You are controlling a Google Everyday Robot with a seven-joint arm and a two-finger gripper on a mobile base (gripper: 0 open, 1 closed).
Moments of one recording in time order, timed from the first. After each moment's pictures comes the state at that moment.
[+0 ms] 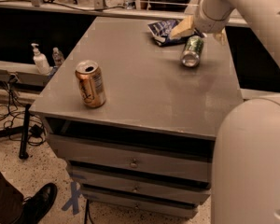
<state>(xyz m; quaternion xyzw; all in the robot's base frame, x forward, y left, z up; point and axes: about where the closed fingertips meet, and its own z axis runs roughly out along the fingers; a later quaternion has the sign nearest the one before) 0.761 -0.209 0.887 0.04 0.97 0.05 0.25</state>
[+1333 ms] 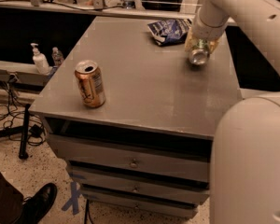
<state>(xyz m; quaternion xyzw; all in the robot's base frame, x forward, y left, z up) 0.755 -0.209 0.862 0.07 0.97 0.02 0.23</state>
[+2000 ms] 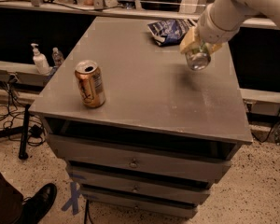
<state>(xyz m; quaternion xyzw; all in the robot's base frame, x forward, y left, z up) 0.678 -0.176 0.901 0.00 0.96 0.09 0.26</state>
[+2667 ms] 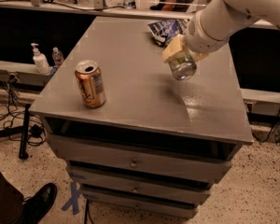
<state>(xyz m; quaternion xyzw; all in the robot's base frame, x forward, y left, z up) 0.626 -0.125 0.905 -0.06 0.96 0.15 0.25</state>
